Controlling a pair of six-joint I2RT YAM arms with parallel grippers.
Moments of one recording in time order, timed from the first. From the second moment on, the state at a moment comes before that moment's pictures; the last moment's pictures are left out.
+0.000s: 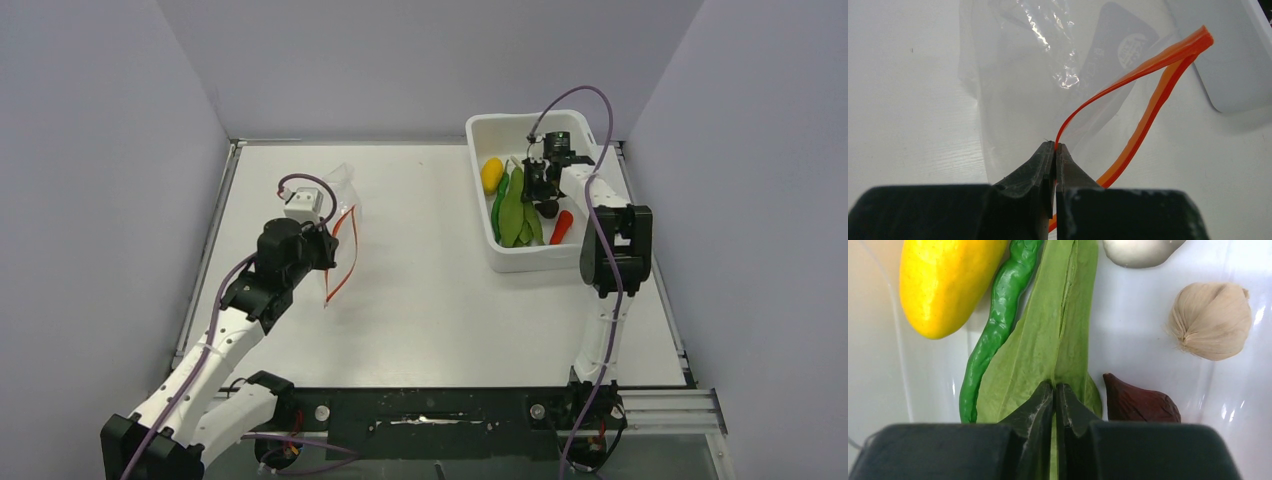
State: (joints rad) left arm -0.38 0.92 0.75 -0.26 -0.08 -0.27; right arm 0.06 2.15 1.72 -0.54 -0.14 0.00
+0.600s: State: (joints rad) left arm -0.38 0.88 0.74 -0.26 -0.10 -0.27; right arm 0.16 1.89 1.62 -0.55 0.04 0.03
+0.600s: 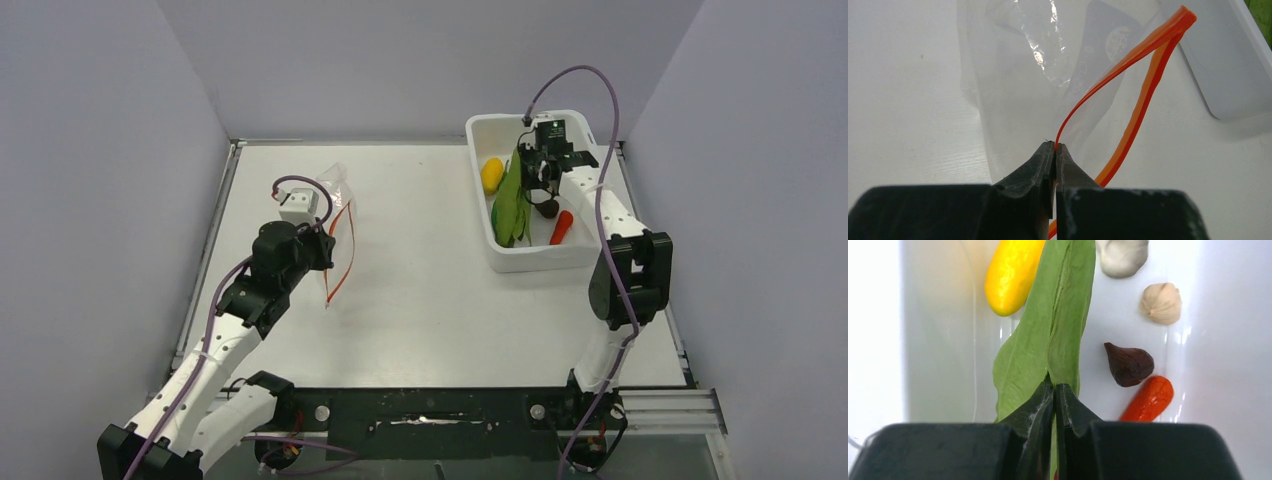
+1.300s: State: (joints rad) left arm -0.38 0.87 0.72 -0.25 -0.11 -0.27; right arm 0.30 1.53 1.60 -0.66 0.12 0.03
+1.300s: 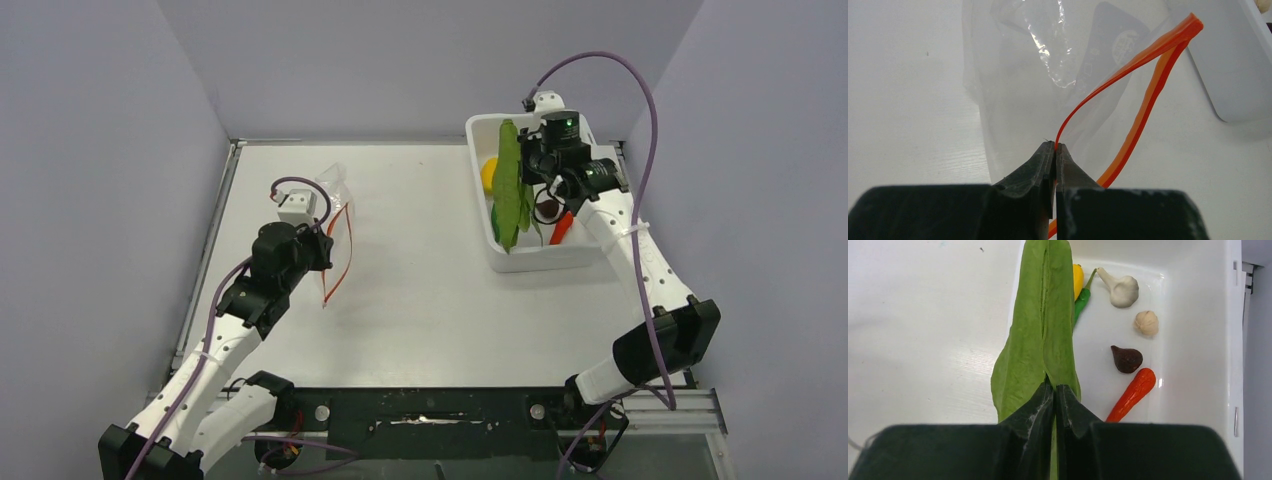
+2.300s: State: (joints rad) left arm -0.35 0.87 0.72 -0.24 -0.22 -0.27; right arm 0.68 1.42 1.40 -0.75 -0.15 0.07
